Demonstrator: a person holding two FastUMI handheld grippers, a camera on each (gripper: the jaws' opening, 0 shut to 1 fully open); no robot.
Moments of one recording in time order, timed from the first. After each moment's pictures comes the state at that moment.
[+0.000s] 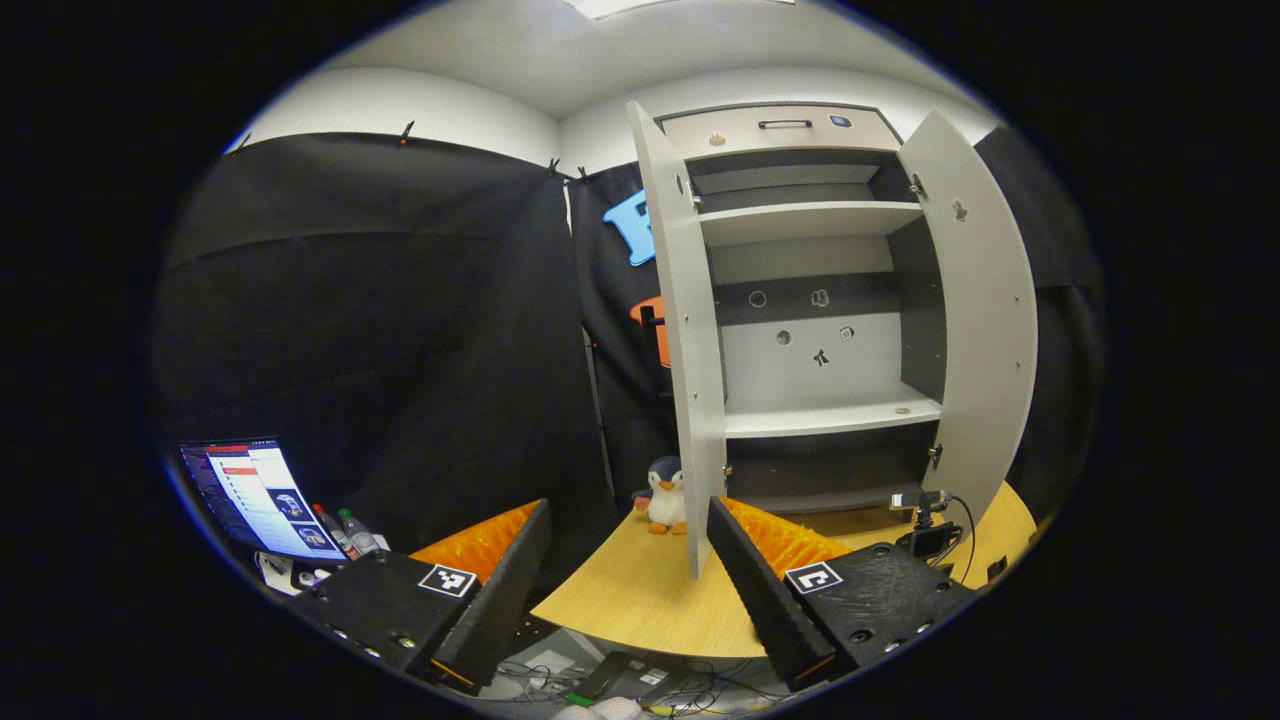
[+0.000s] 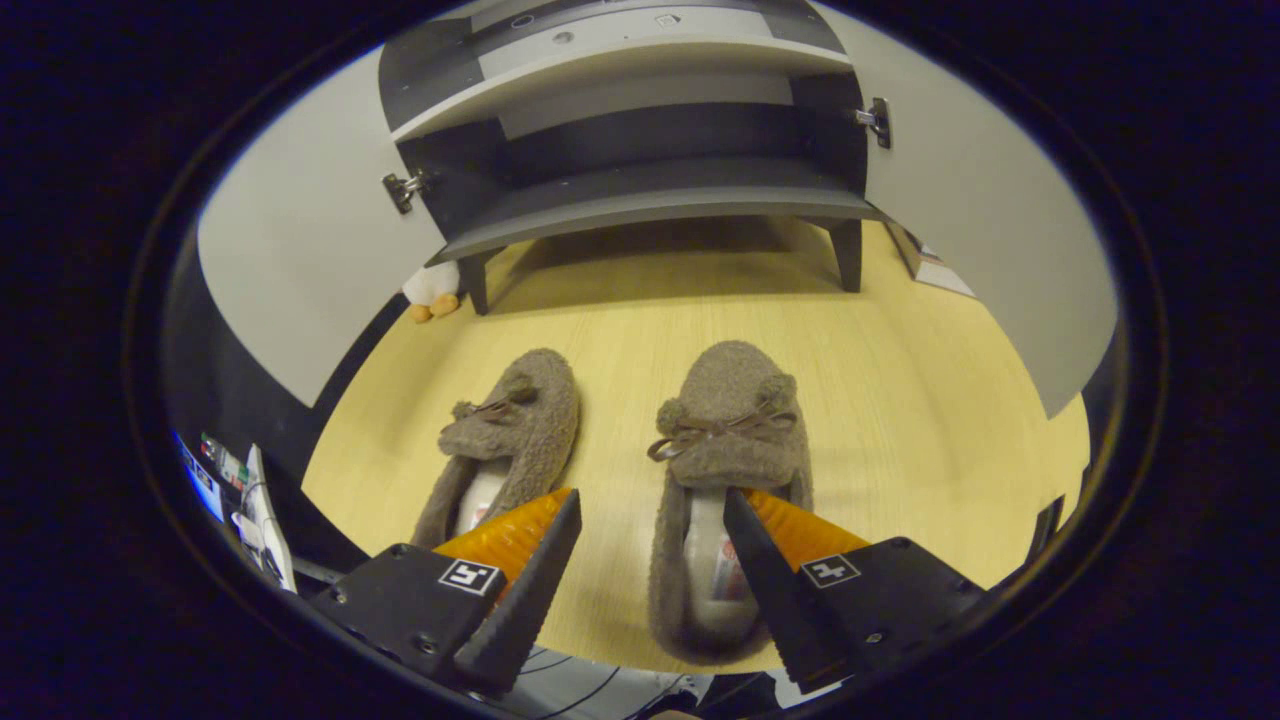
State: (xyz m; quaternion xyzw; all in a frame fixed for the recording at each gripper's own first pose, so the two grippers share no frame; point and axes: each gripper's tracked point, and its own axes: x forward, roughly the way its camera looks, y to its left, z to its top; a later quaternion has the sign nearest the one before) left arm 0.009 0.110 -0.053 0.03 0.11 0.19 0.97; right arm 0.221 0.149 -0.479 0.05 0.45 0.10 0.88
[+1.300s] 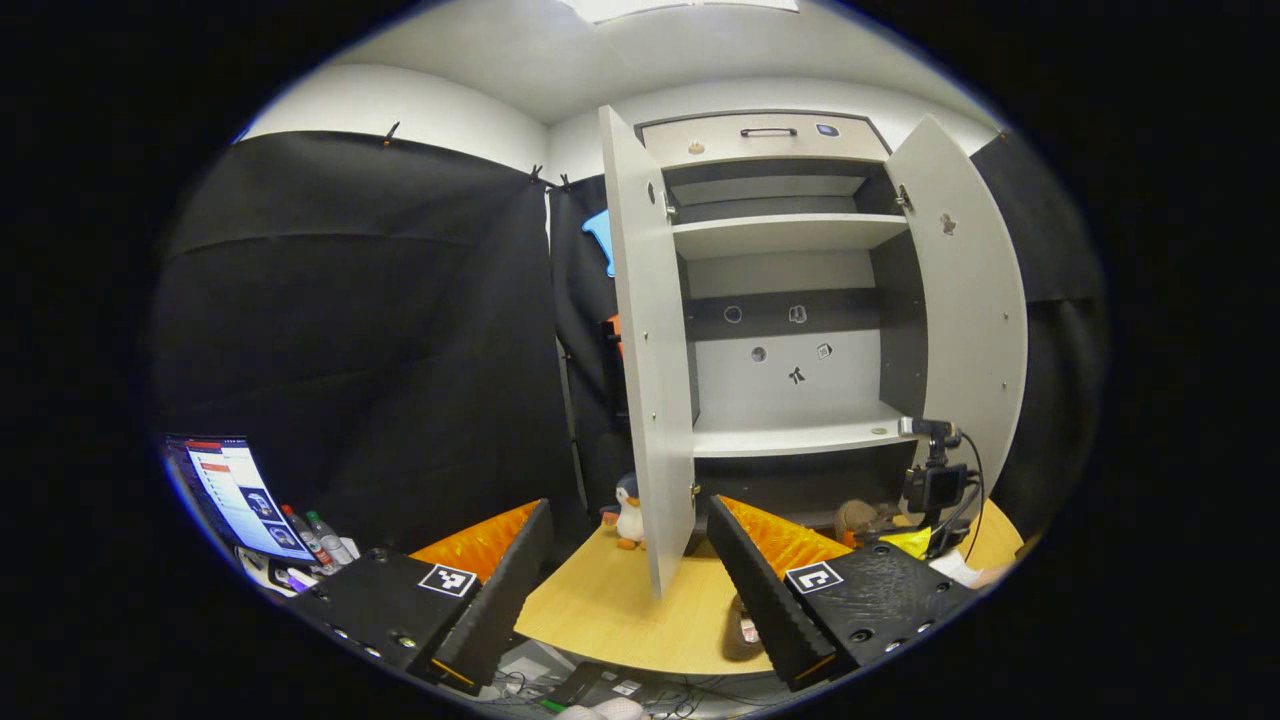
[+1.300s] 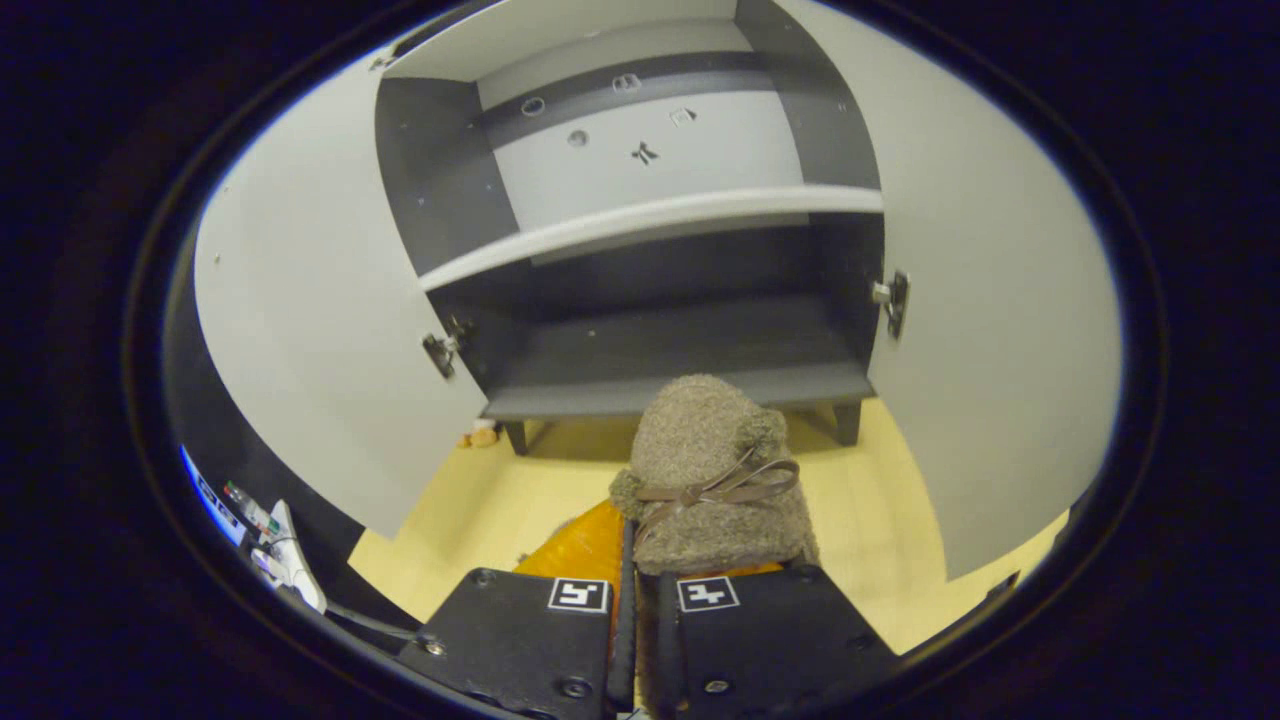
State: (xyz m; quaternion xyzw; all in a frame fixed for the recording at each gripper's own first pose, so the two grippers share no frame) left arm 0.040 0.078 -0.040 0.02 0.08 0.15 0.99; right arm 0.300 0.155 -0.292 0.08 0.29 0.13 0.94
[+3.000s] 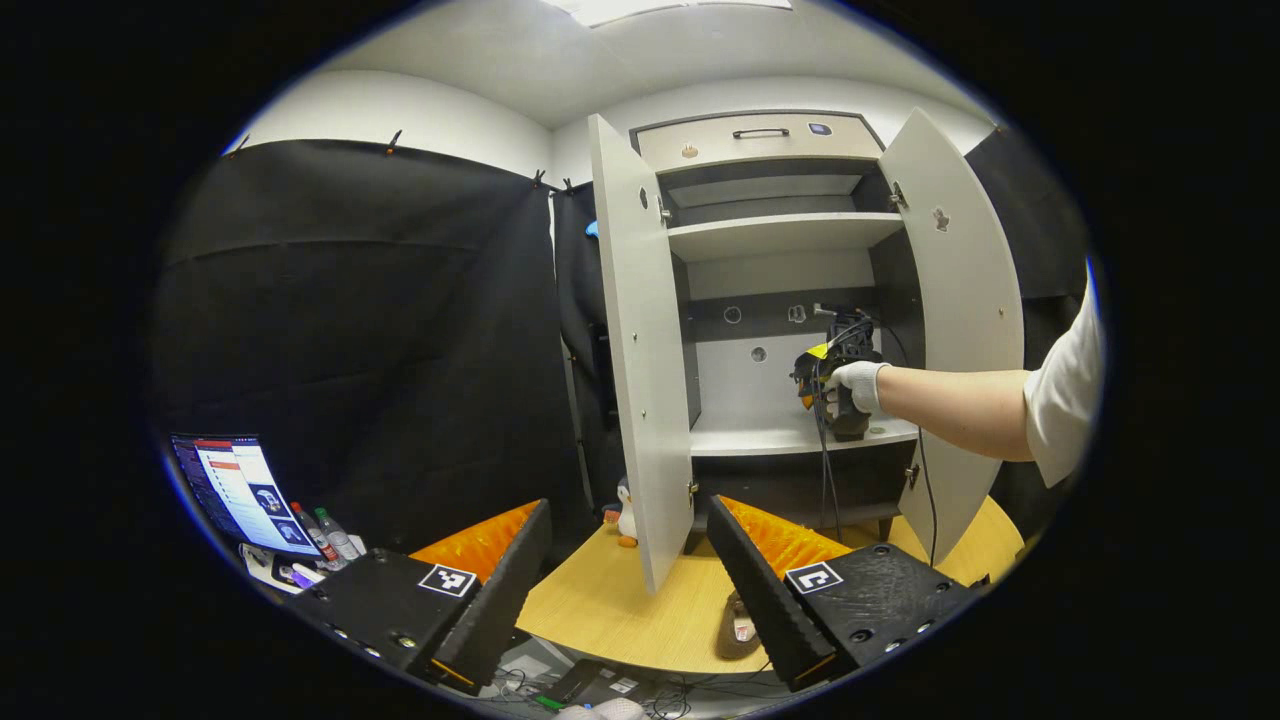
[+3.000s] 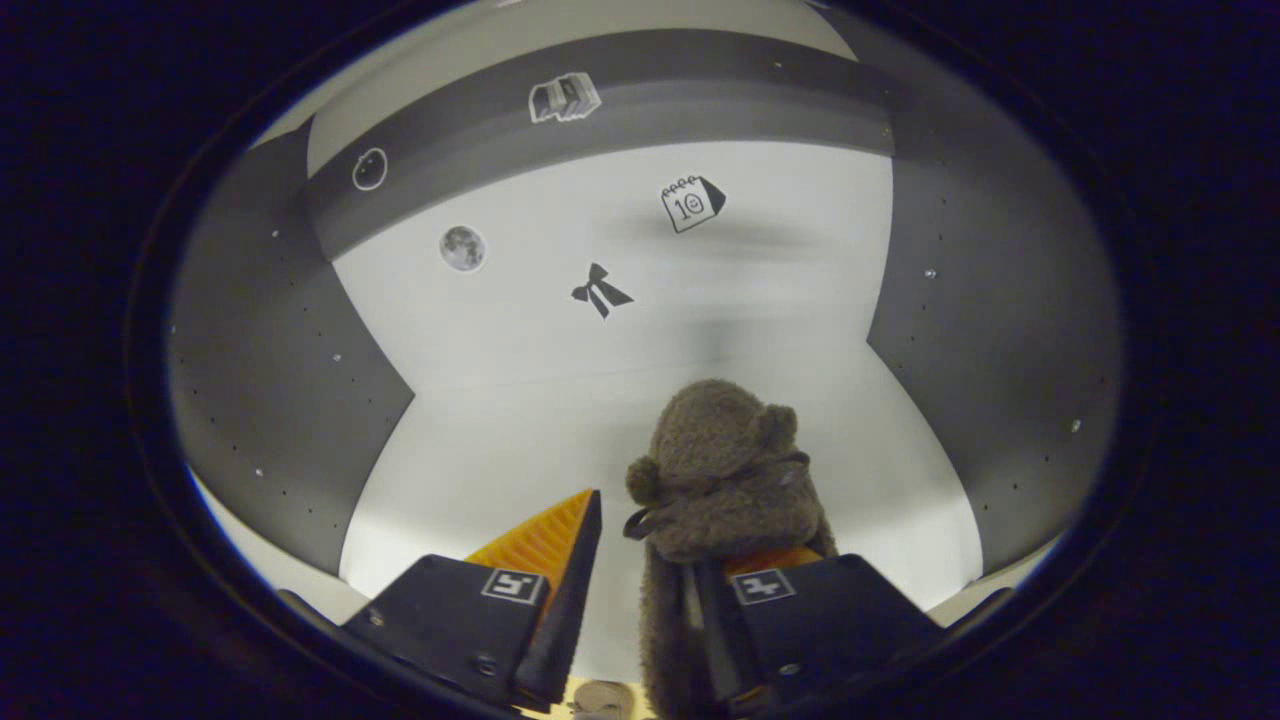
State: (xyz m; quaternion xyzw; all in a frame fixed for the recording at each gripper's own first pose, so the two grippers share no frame) left arm 0.031 0.064 -0.046 0.02 0.08 0.17 0.98; right arm 0.587 0.181 -0.169 0.07 0.34 0.04 0.94
